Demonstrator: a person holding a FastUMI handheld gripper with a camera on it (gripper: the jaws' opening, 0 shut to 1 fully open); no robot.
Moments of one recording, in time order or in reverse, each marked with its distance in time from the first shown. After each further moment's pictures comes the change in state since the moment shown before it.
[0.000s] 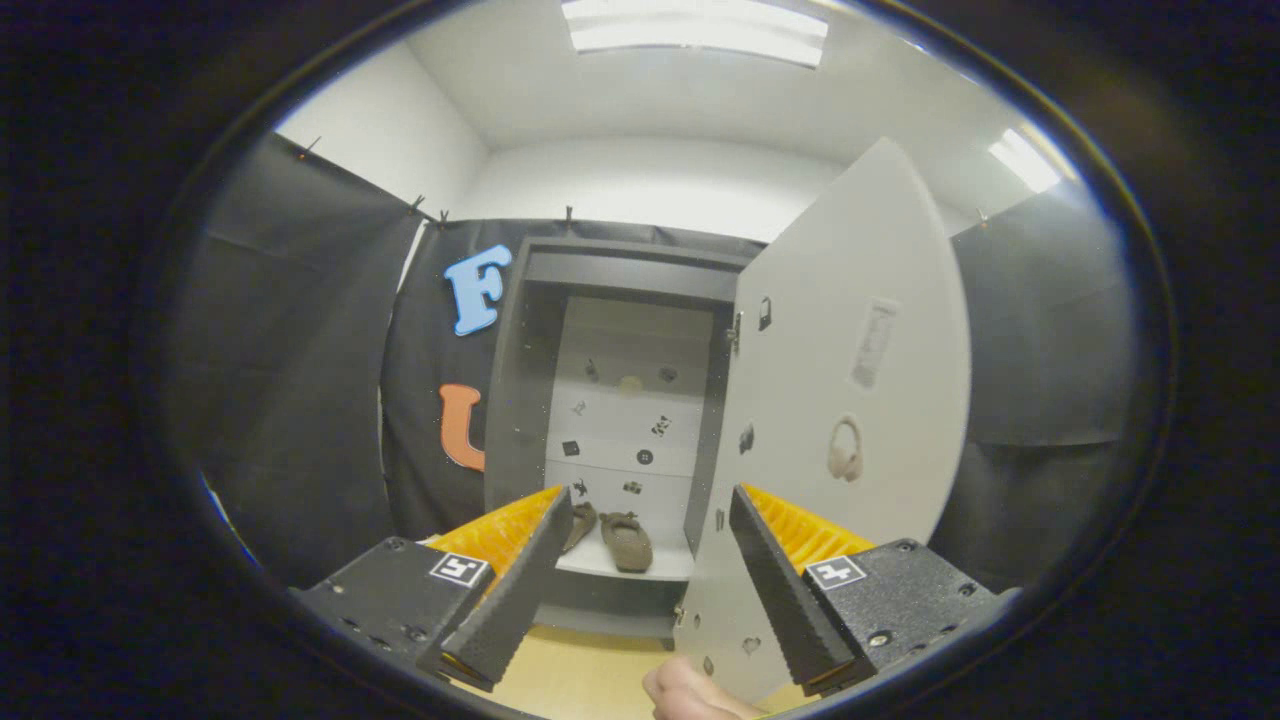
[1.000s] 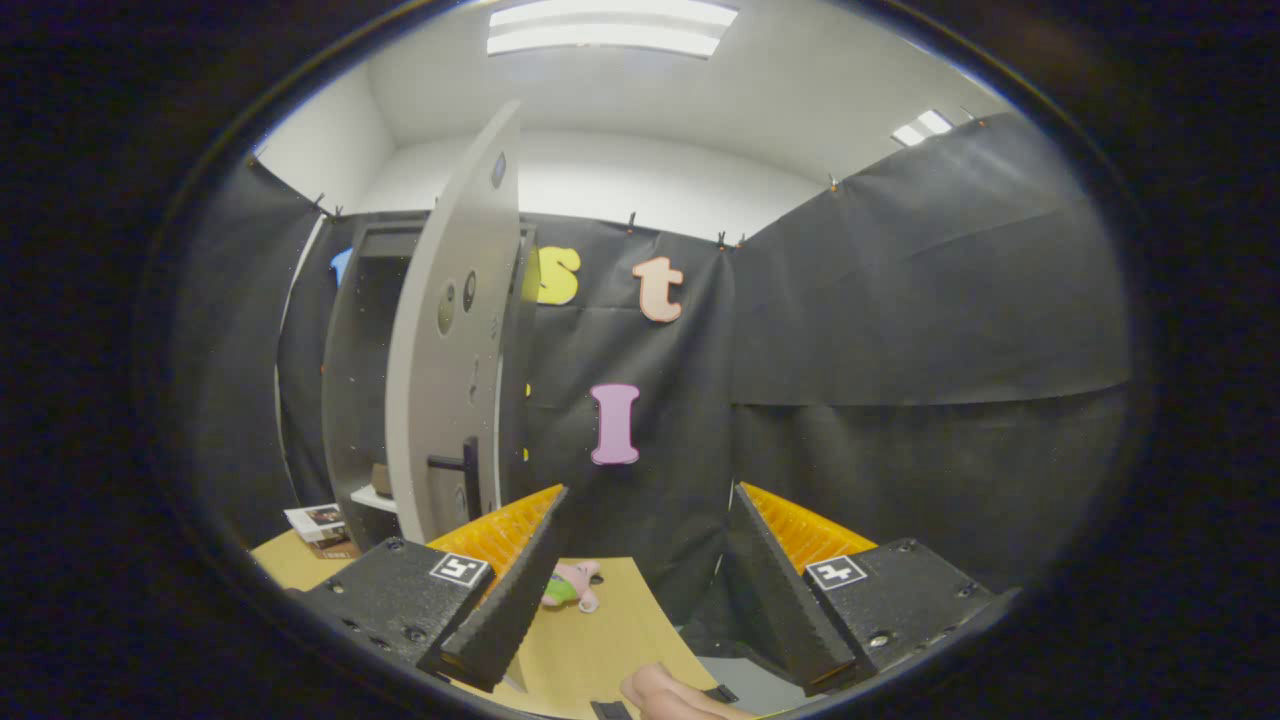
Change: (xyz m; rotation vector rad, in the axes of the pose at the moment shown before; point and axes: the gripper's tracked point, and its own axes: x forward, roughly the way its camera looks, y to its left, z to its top) arm -0.050 -0.268 -0.104 0.035 0.053 -0.306
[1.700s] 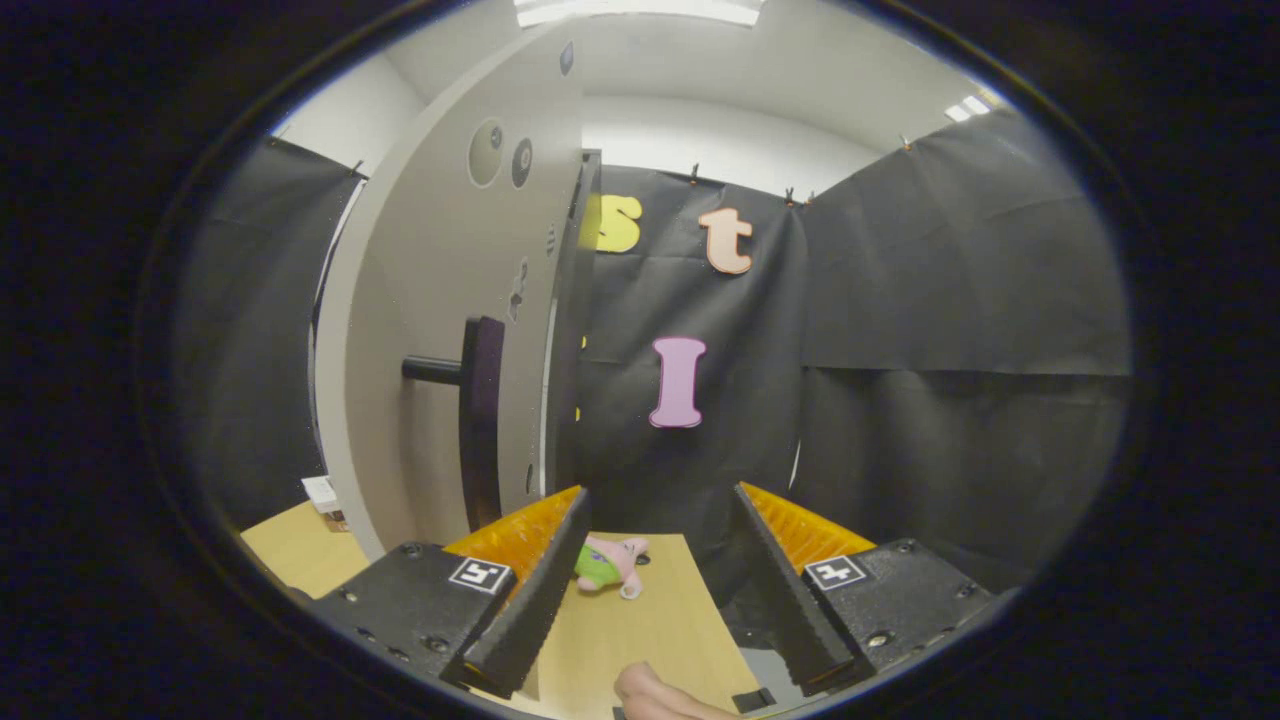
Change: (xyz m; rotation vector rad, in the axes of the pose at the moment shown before) arm 0.053 0.073 -0.055 0.007 0.081 0.174
